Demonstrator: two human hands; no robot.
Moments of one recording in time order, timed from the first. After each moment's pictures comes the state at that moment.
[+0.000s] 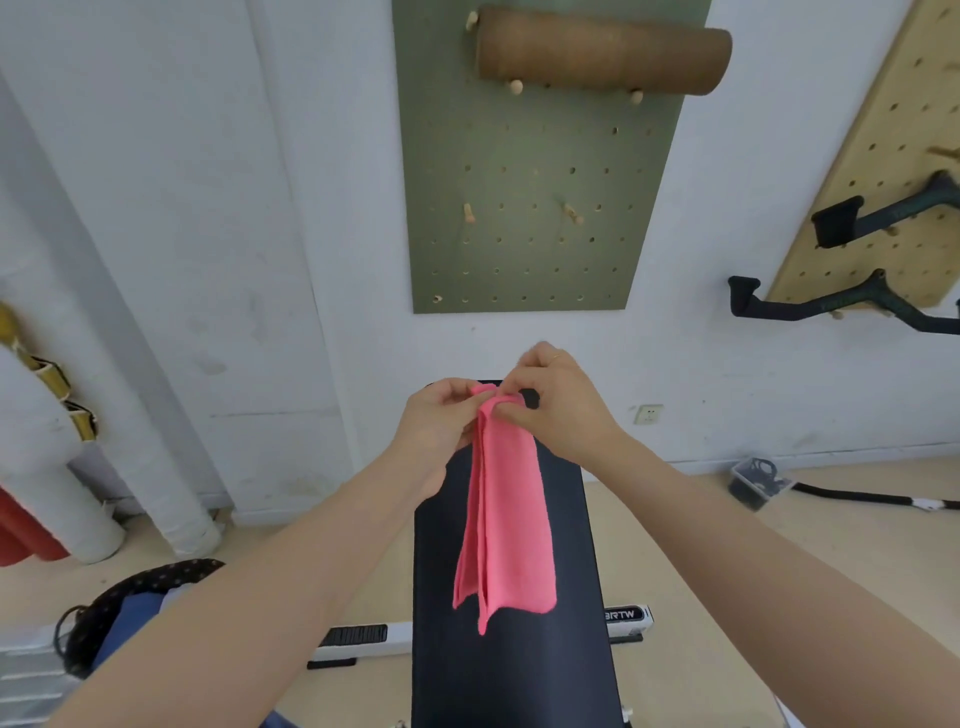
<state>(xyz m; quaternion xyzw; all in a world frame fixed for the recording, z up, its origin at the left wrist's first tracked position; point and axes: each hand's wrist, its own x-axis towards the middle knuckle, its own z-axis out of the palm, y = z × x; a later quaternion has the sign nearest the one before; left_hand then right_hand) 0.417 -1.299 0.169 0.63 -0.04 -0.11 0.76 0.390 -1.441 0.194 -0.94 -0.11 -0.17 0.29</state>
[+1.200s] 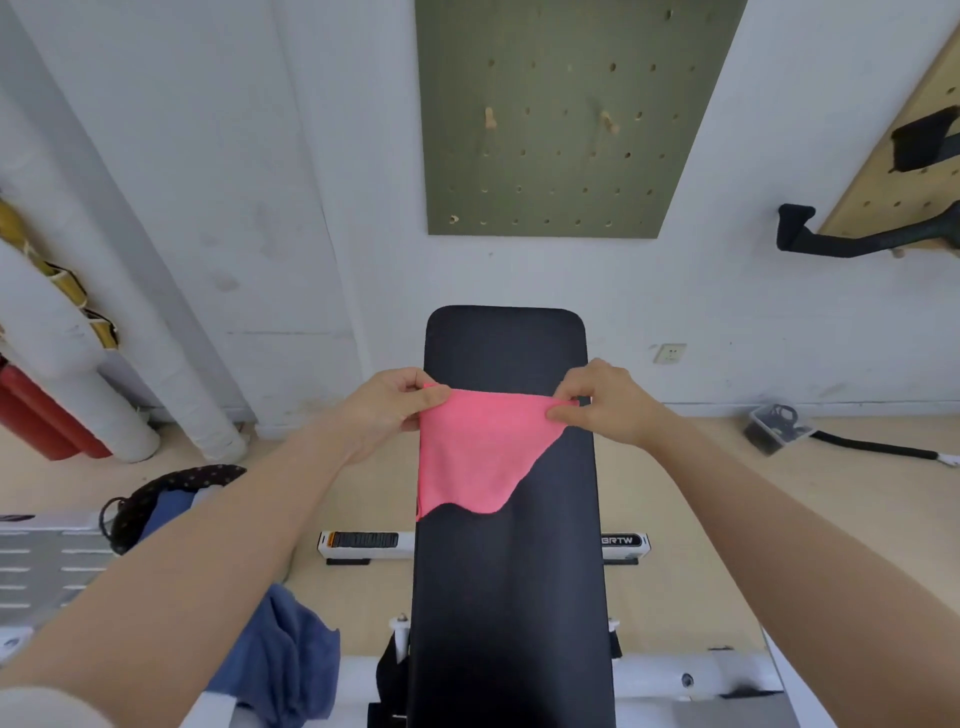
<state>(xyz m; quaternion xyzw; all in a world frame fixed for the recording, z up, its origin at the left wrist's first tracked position) 0.414 -1.249 0.111 0.74 -0.06 -0.21 0.64 0.385 -1.509 0.116 -0.96 -0.09 0.05 0.26</state>
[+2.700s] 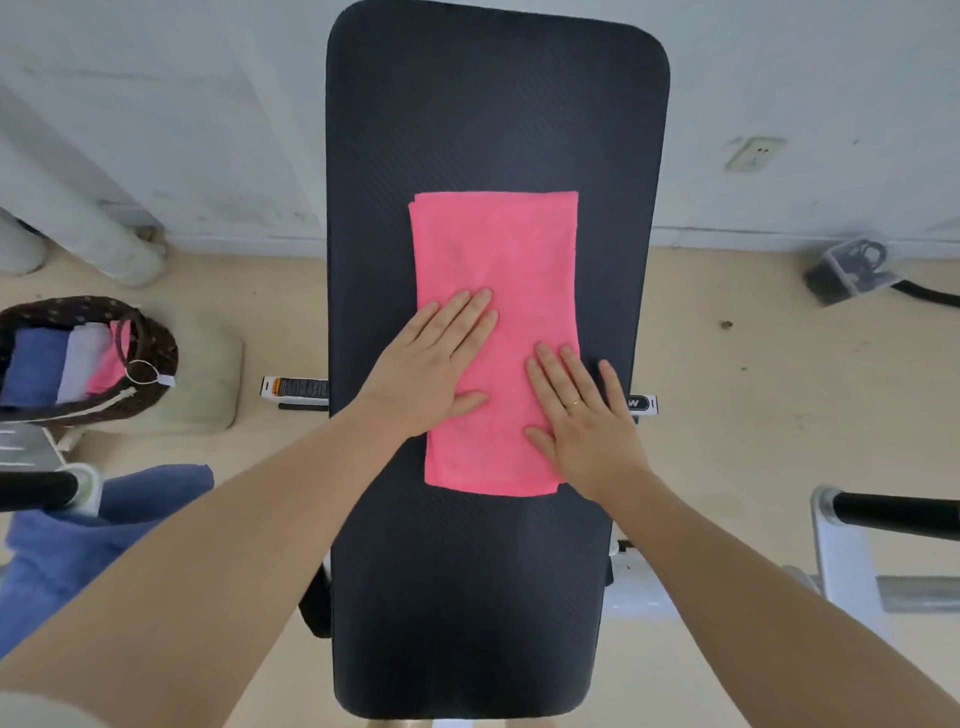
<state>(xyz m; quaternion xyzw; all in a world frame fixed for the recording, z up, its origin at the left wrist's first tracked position) 0.497 -1.339 -0.188 0.93 -0.36 0.00 -0.03 0.411 -1.552 -0.206 -0.99 -0.14 0.01 -0.01</state>
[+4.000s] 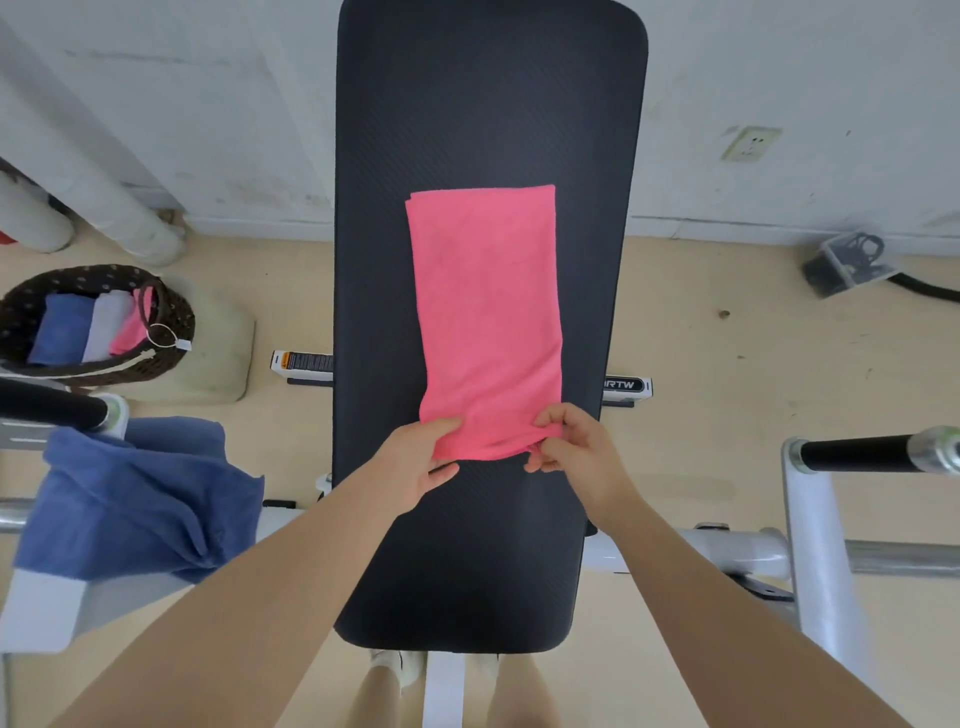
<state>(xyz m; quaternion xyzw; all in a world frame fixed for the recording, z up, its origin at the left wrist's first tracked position) 0.366 -1.352 -0.182 0.52 0.40 -0.36 0.66 0.329 -1.536 -0.165 -0.72 0.20 0.19 0.64</state>
